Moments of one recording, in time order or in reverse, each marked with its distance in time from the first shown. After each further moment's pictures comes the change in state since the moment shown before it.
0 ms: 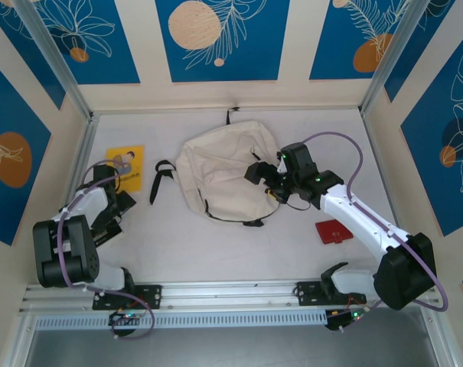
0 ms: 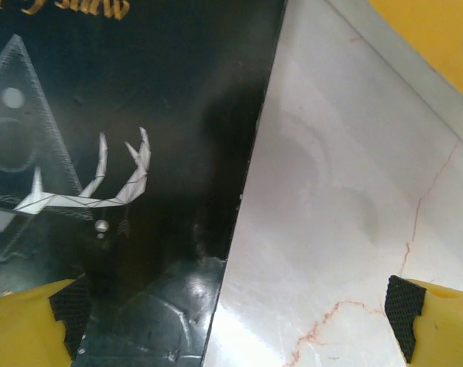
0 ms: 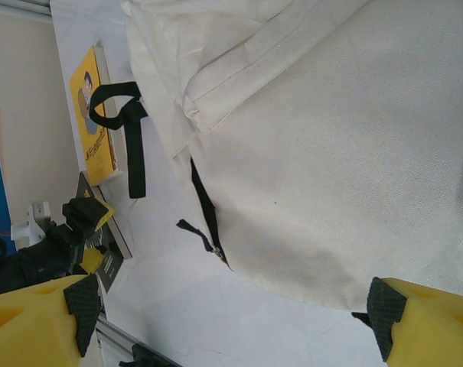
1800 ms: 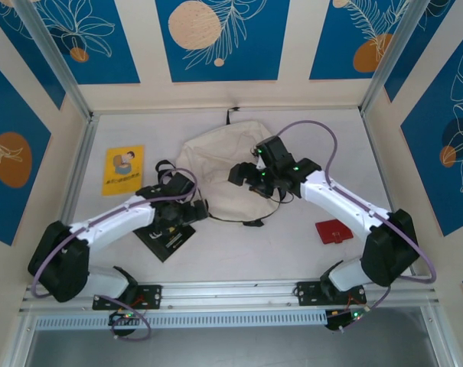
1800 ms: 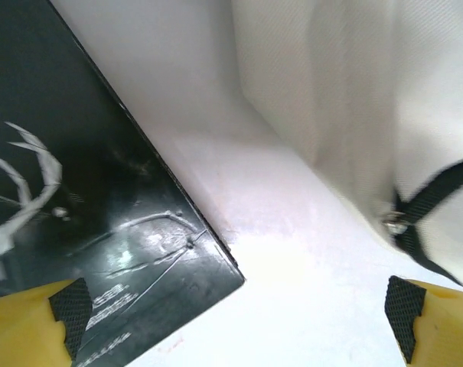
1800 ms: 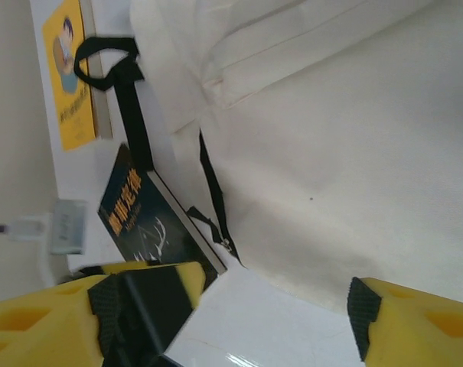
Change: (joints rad) left arm -0.811 -0.102 0.080 -0.072 0.191 -0.287; right arm 0.150 0.200 0.210 -0.094 0.060 -0.083
